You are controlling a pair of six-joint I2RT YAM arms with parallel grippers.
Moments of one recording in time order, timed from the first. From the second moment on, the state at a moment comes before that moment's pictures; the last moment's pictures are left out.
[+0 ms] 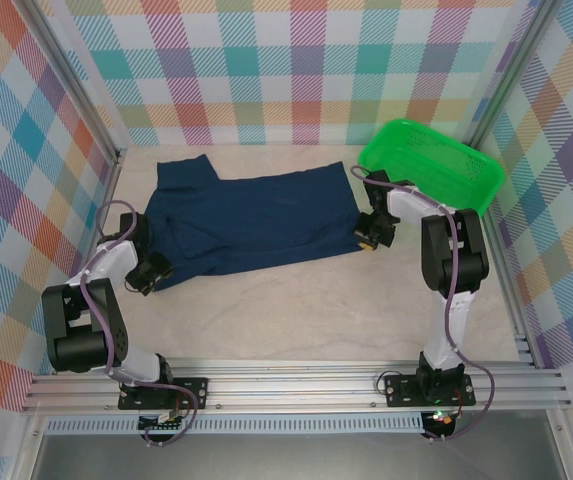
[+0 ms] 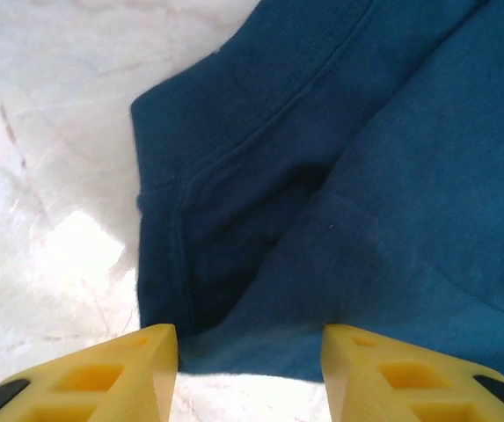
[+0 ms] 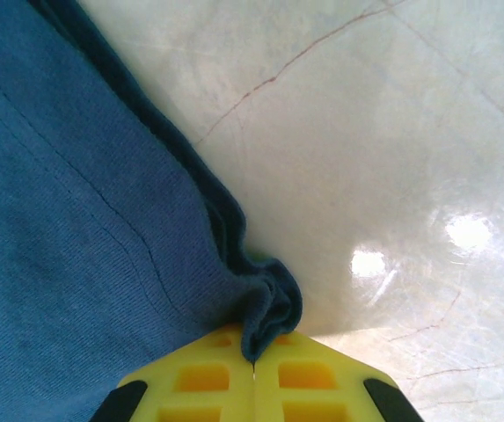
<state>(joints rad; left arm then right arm) 0.18 1.48 0.86 -0.72 -0.02 -0.60 0.24 2.03 1.45 -0.87 -0.11 0.65</state>
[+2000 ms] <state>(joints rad) 0.03 1.51 1.07 -0.92 -0.21 -0.75 0.24 2.07 1.52 -0.94 -0.10 0.62</state>
